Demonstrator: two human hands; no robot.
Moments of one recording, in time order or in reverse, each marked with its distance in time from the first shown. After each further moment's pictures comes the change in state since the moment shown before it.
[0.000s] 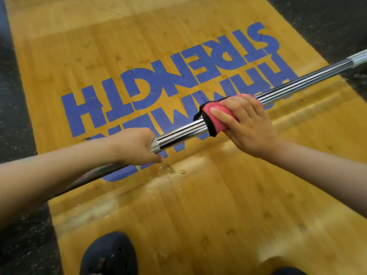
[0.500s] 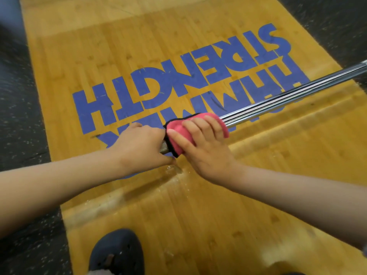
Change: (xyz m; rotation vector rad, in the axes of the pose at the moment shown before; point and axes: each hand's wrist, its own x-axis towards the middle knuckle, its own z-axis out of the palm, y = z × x) left_hand -0.020 0.005 0.010 0.122 0.385 0.082; right_hand 0.040 -0.114 0.012 0.106 0.049 0.097
